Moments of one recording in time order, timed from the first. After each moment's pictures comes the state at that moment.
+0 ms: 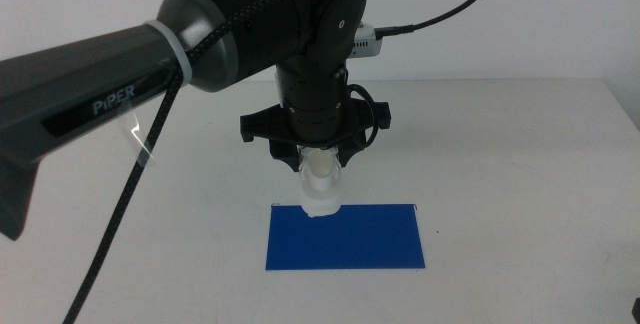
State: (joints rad) left arm -0.71 1.91 -1.75 0.15 1.20 -0.80; right arm 0.08 -0.01 0.03 -0.01 0.24 -0.06
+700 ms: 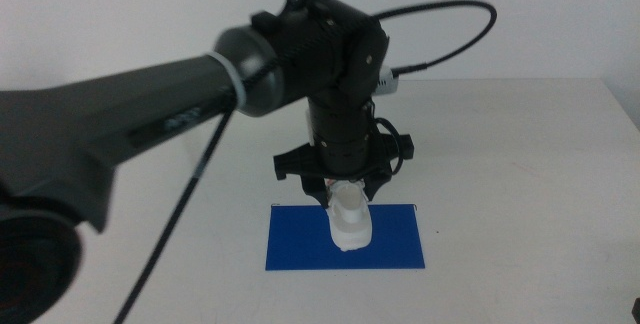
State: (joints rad) left arm -0.73 2.02 -1.76 0.03 1.17 -0.84; right arm 0.08 -0.01 0.03 -0.01 0.24 -0.06
